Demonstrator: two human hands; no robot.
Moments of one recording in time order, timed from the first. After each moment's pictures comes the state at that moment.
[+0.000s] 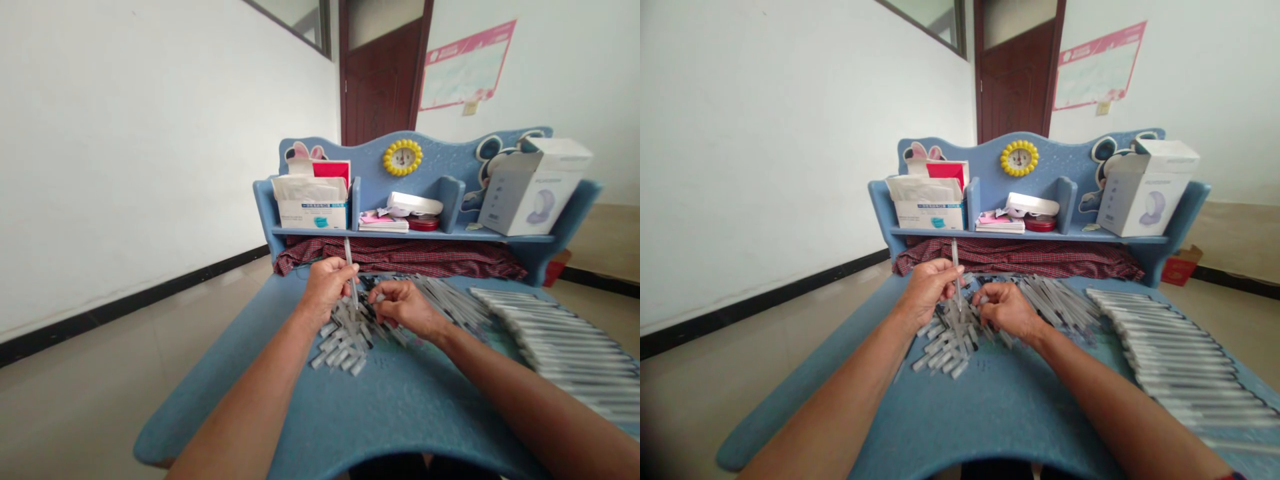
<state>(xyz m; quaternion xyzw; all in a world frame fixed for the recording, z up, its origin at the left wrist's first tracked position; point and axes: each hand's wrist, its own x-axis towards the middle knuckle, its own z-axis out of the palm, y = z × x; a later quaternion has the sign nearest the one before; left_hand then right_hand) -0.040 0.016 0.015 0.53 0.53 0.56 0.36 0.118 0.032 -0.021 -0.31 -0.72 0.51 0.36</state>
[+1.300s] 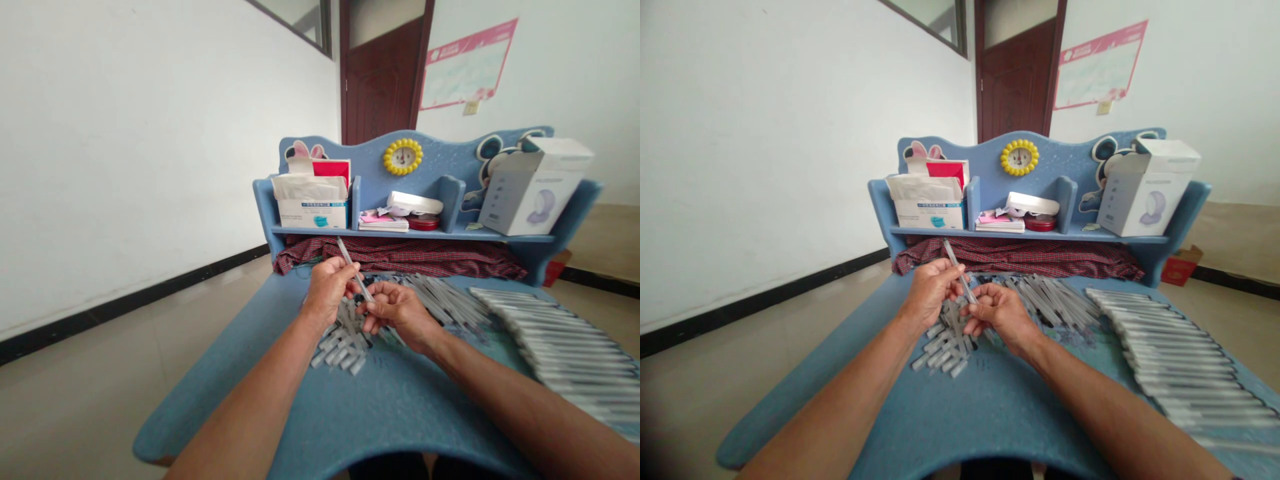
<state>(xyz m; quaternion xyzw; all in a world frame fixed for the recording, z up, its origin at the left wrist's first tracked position) -0.031 0.014 0.010 0.49 0.48 0.61 0.40 0.110 0.021 -0.034 -0.21 -0.55 0.69 0.41</state>
